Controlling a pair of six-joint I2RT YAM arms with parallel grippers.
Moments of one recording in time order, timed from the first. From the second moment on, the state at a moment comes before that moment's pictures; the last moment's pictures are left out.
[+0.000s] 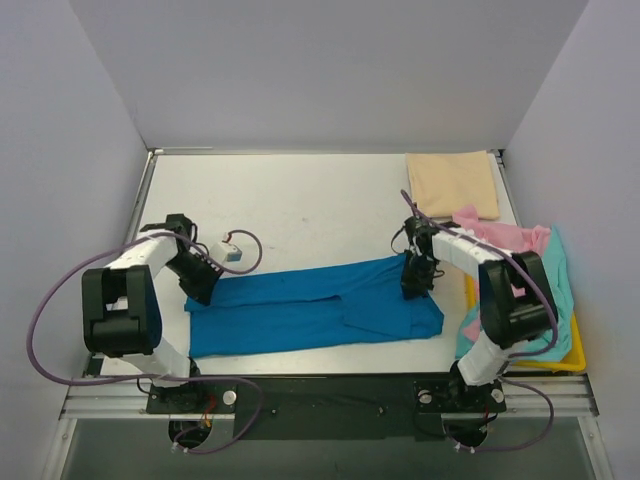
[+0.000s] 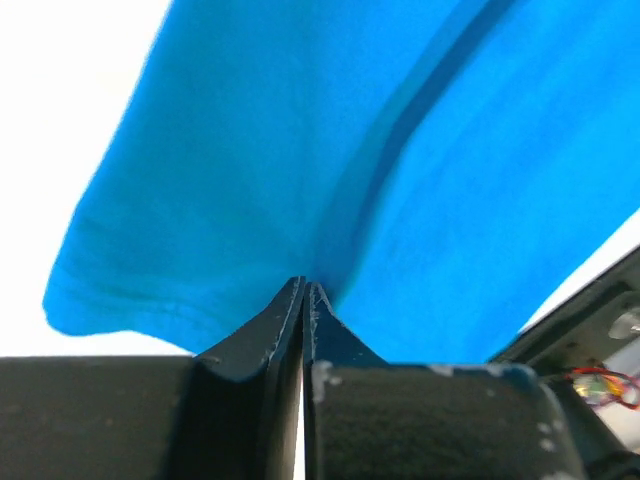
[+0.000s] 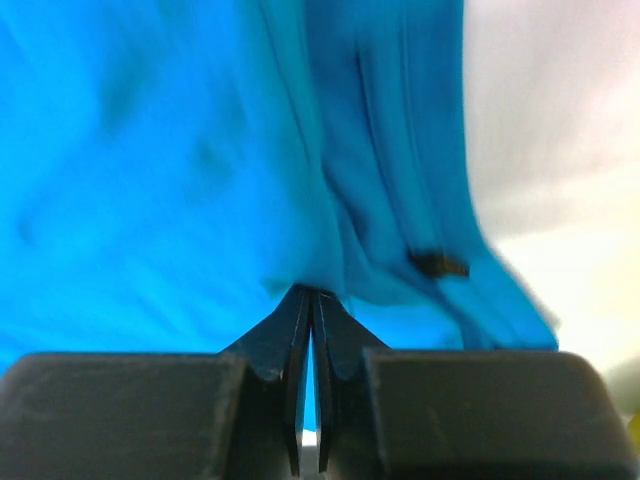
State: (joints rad) left arm 0.03 1.60 0.94 -0.93 0.28 0.87; right arm 0.29 1.58 0.84 -0.72 0.00 0.56
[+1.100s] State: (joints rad) left arm 0.09 1.66 1.03 -0.86 0.35 0.75; right arm 0.21 2.04 1.48 -0.89 -0.01 0.37
